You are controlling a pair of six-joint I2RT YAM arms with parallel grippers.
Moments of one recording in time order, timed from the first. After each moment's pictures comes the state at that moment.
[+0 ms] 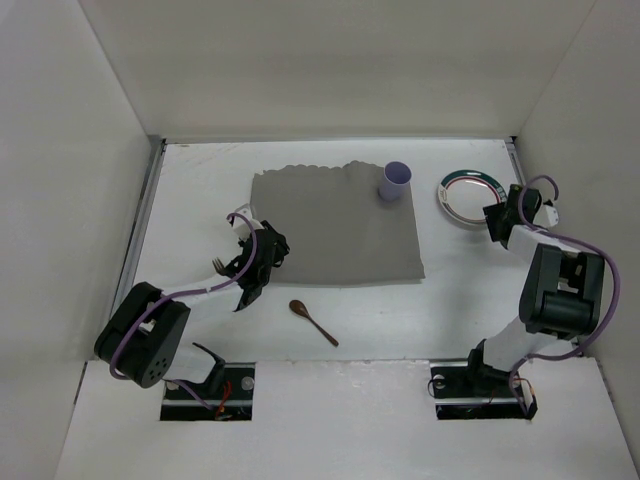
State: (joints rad) left arm -0.55 1.37 0.47 0.42 -0.46 -0.80; right arm -0.27 1.61 0.87 0.02 0.19 1.04
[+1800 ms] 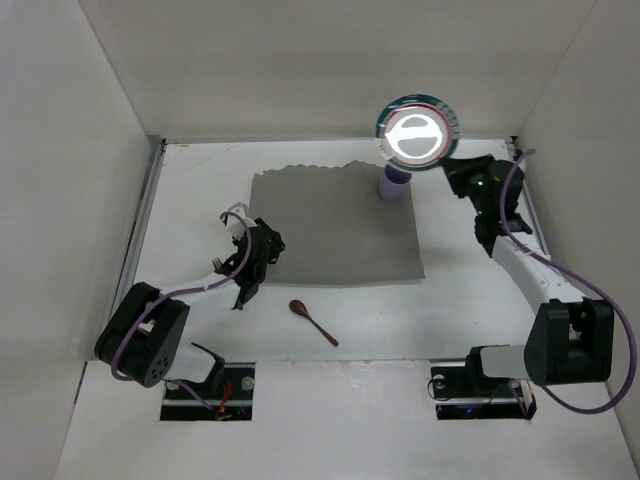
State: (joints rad) left arm -0.50 1.37 0.47 0.42 -0.45 -0.81; right arm -0.01 1.32 0.90 0.27 -0.05 1.16
